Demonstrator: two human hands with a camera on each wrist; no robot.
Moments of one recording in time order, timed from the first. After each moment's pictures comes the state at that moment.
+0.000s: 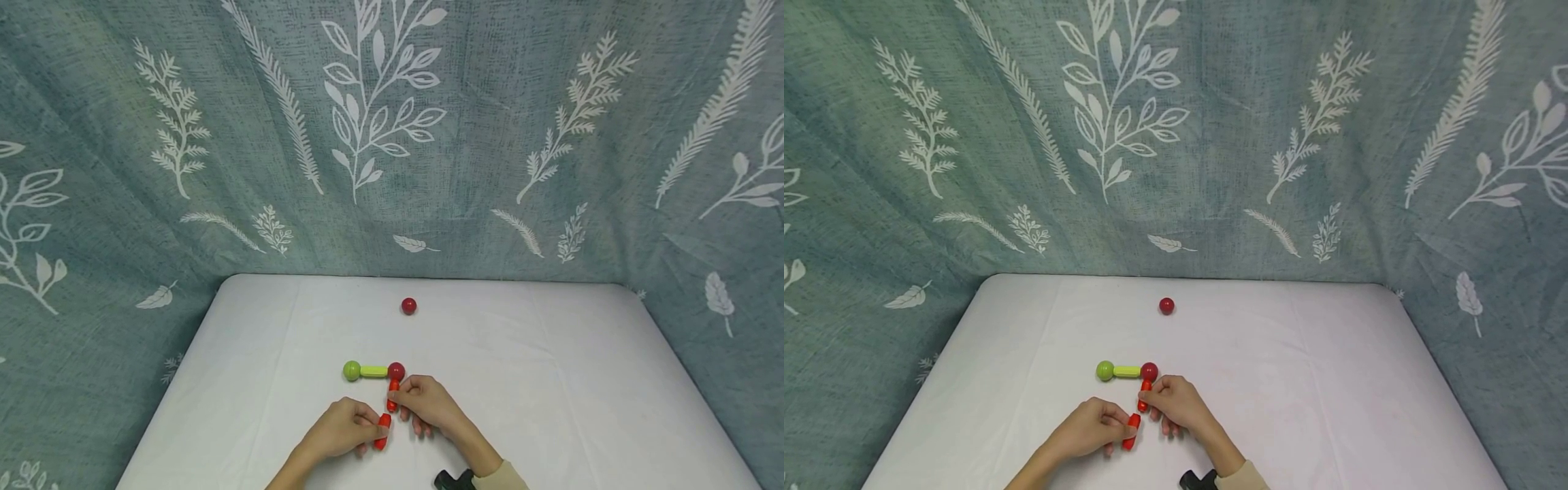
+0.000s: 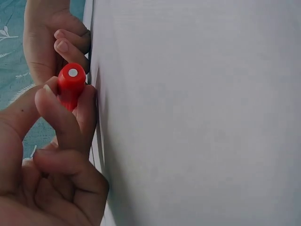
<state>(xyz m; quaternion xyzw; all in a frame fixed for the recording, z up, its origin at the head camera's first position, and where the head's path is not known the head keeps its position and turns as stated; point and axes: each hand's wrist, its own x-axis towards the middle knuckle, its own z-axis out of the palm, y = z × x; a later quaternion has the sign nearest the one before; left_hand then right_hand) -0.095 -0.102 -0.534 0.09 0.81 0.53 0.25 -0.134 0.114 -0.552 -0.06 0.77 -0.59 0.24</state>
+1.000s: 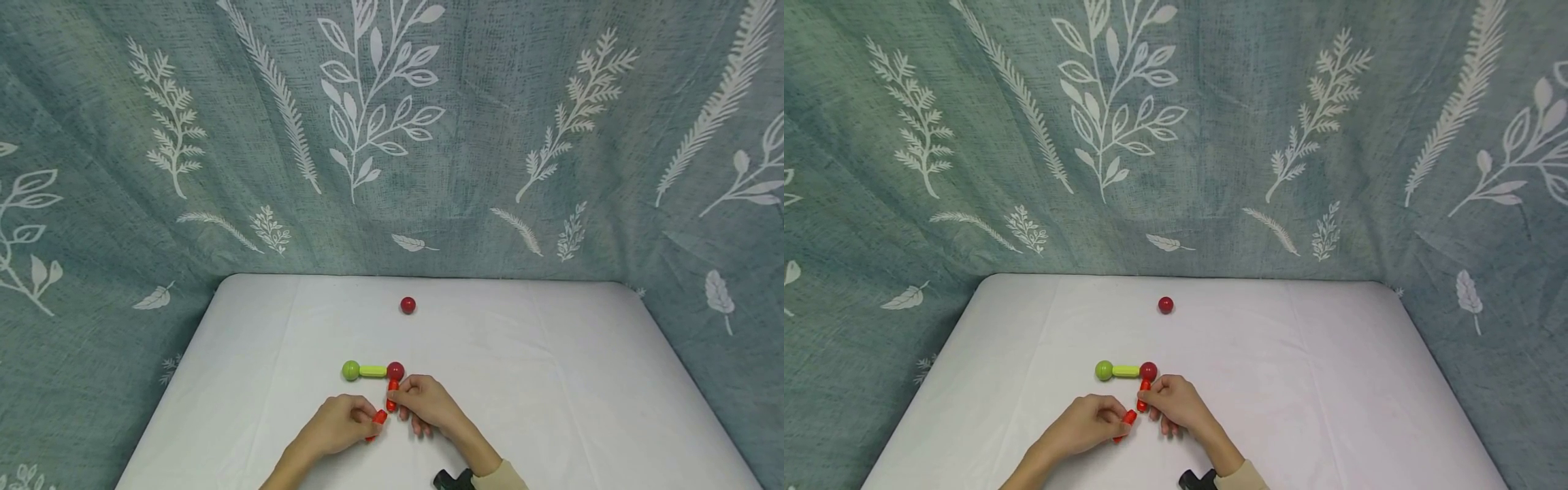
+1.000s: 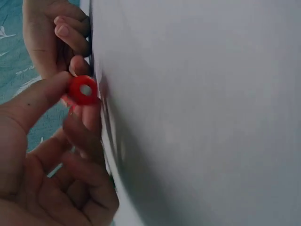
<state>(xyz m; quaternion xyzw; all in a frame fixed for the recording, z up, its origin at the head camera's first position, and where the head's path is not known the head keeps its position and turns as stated) -0.098 -0.107 -0.528 0.13 0.87 0.43 0.19 -0.134 0.113 -0.550 -0.06 0.77 -0.59 0.24</state>
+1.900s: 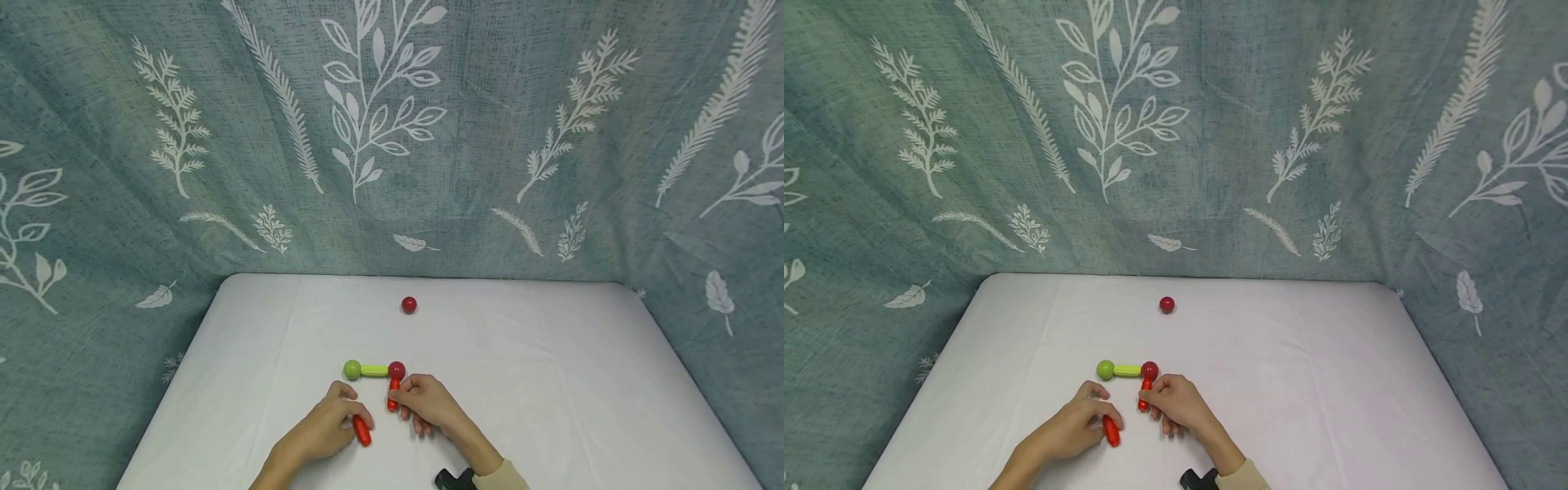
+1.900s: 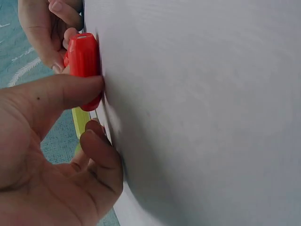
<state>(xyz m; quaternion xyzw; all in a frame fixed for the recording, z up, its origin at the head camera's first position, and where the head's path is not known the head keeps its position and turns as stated) -0.097 -0.130 -0.530 0.22 0.90 0.36 0.14 -0.134 0.112 -0.551 -0.05 0.77 -0.59 0.24</state>
